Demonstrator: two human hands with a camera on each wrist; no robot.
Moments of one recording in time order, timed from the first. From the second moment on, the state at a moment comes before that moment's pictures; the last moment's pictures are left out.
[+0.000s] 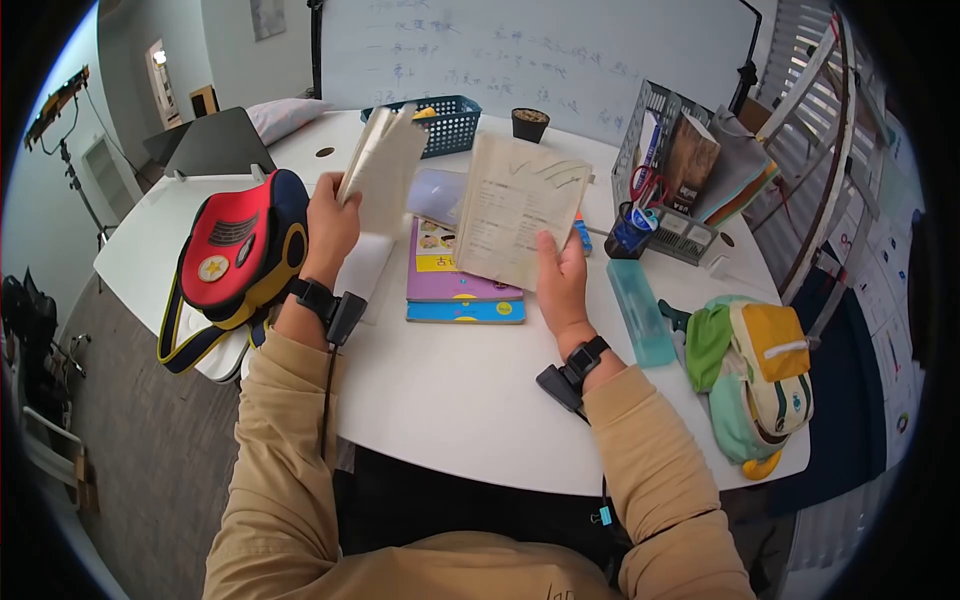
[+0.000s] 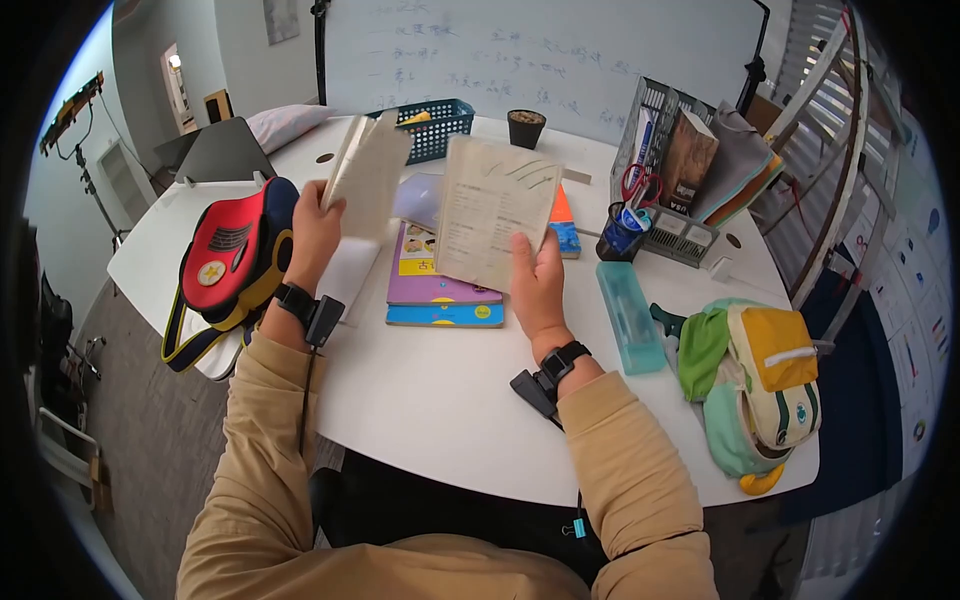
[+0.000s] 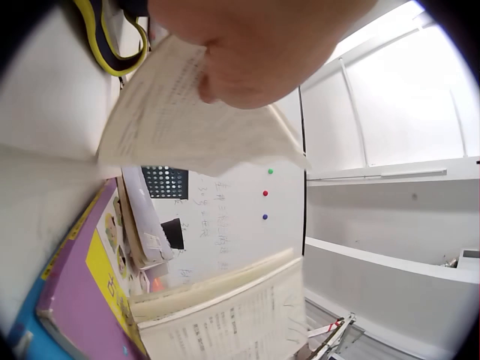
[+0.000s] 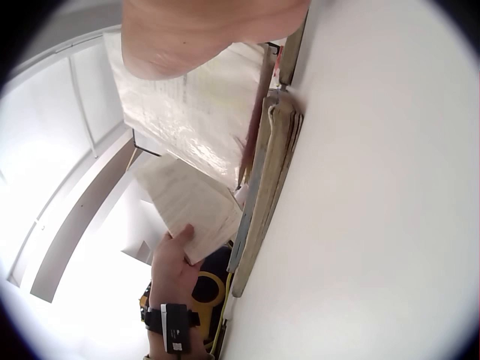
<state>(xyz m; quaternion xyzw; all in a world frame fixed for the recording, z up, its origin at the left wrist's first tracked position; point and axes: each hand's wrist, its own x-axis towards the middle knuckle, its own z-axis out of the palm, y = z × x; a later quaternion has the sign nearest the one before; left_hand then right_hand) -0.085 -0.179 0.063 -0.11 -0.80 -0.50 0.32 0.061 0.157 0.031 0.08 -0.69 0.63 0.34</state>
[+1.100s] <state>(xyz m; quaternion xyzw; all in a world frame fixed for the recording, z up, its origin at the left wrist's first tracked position) -0.049 -0.116 0.054 -0.22 -0.65 -0.73 -0.01 0.061 0.168 0.039 0.05 -0.52 0.76 0.39</state>
